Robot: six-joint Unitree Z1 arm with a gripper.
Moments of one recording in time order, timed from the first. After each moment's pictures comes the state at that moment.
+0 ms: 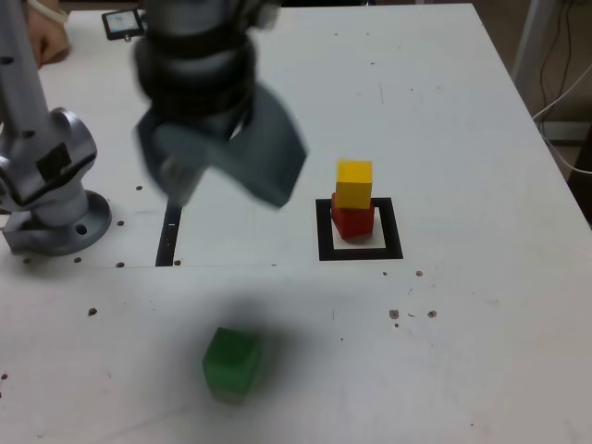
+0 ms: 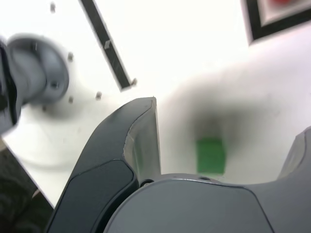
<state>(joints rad) -0.63 1.71 -1.46 1.50 0.11 -0.33</state>
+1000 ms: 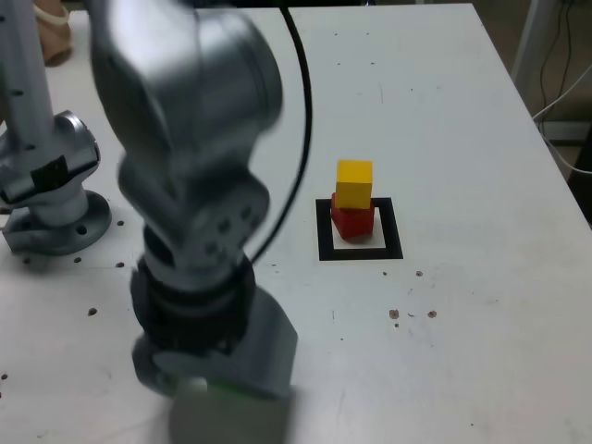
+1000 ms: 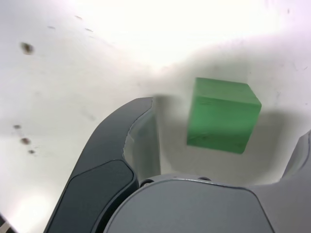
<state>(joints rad) -0.85 1.99 -1.32 1.09 -0.03 -0.67</state>
